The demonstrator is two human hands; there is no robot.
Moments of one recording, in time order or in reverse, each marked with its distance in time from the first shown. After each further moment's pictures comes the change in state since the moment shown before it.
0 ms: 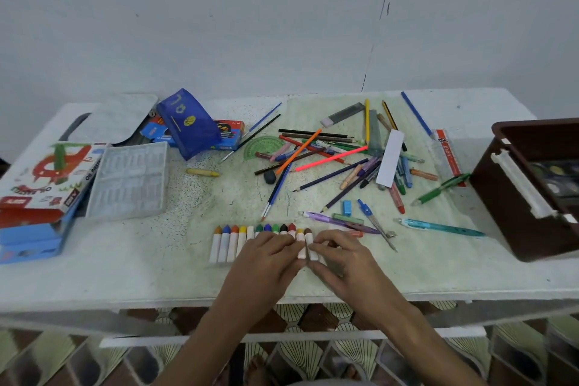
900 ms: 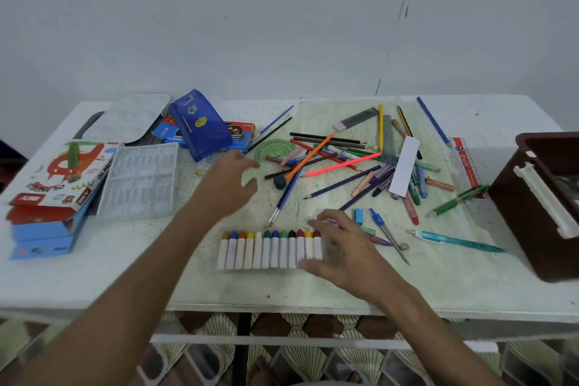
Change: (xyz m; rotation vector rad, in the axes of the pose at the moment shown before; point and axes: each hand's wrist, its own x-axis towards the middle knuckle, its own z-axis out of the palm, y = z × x) left_hand 0.093 -0.099 -0.063 -0.006 -0.075 -0.424; right_hand 0.040 0.002 -0.007 0.059 -0.185 0.160
